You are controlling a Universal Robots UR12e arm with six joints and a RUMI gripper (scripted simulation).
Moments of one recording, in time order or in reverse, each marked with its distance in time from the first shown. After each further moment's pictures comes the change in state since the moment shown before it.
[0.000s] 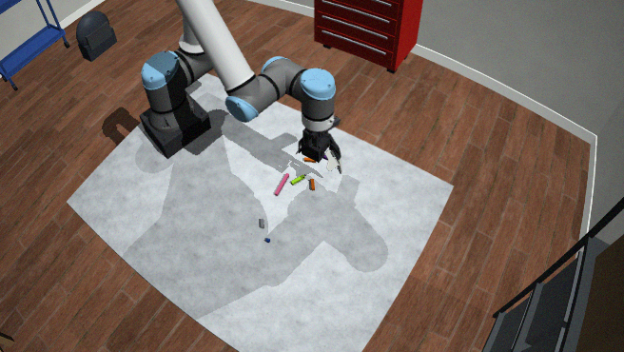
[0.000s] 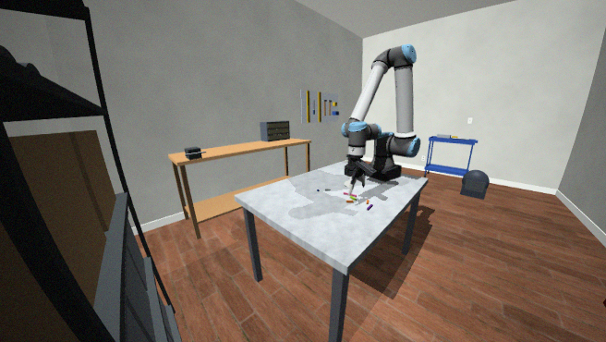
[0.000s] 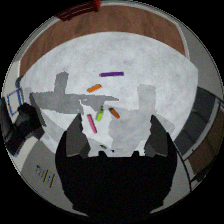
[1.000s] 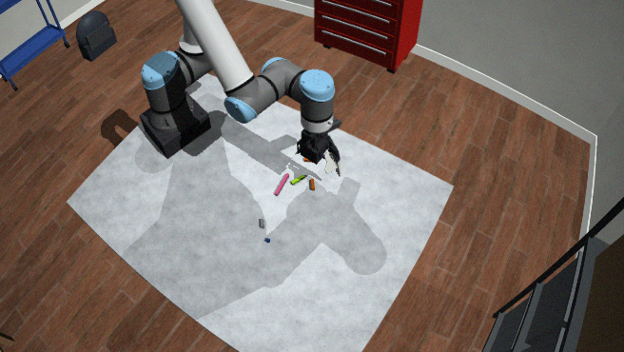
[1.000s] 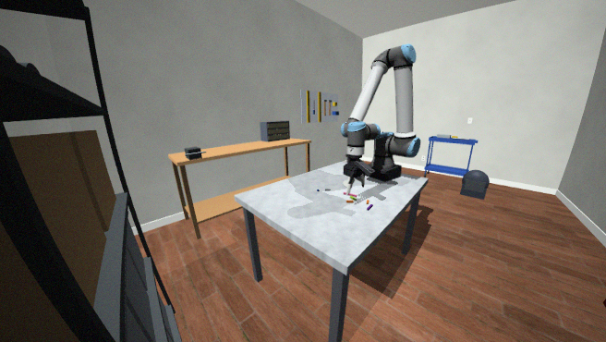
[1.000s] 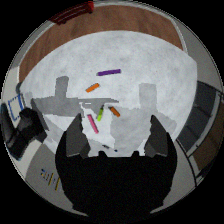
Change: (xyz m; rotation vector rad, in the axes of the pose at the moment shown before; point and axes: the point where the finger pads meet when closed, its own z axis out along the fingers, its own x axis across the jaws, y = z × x) arm 0.002 0.006 0.000 0.000 0.000 0.066
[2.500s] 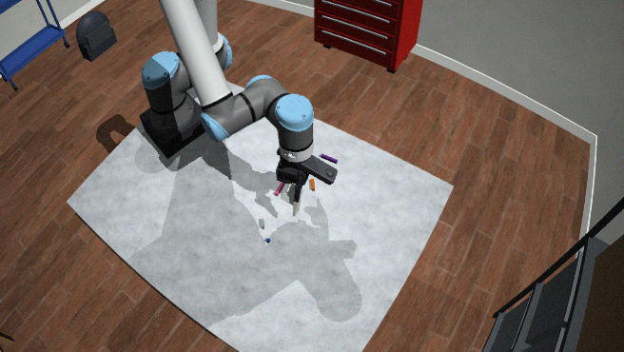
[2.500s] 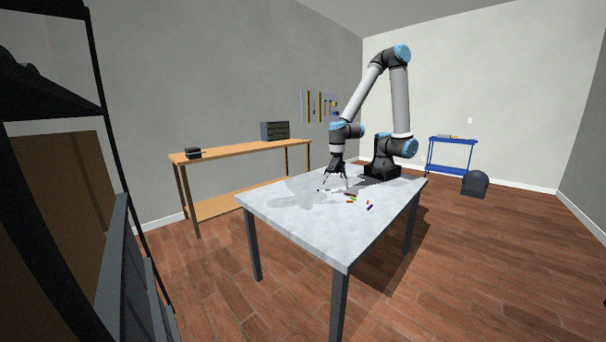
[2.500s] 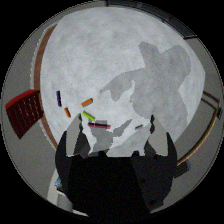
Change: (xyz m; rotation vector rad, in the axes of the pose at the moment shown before) arm 0.031 0.126 -0.001 0.003 -0.002 1.268
